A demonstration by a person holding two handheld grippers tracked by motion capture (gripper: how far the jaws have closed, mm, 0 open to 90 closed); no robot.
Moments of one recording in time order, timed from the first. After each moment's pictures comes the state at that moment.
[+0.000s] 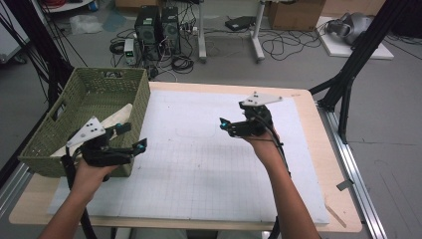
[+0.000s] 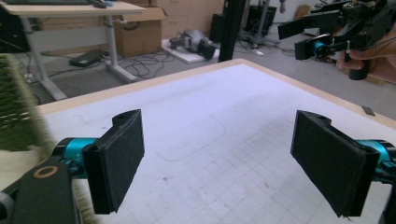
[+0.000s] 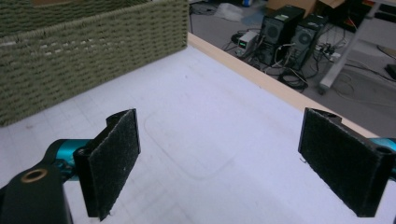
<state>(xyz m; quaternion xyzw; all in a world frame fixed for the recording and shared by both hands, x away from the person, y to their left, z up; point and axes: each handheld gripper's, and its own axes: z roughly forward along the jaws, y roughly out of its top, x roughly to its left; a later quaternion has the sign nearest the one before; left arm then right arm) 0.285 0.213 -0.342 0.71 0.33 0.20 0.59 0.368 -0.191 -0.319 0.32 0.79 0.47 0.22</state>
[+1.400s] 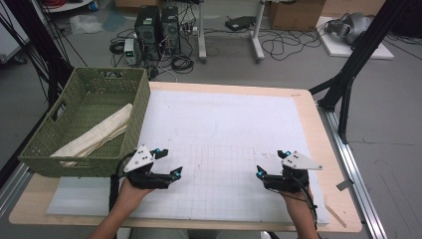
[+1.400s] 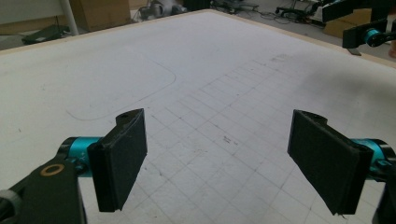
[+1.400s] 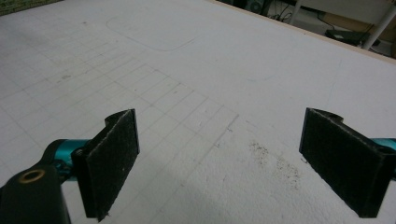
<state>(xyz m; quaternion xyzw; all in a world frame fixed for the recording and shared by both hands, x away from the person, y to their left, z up) 0.275 0.145 -0.423 0.76 0.30 0.17 0.56 0.263 -0.282 -0.411 0.39 0.76 0.44 0.28</state>
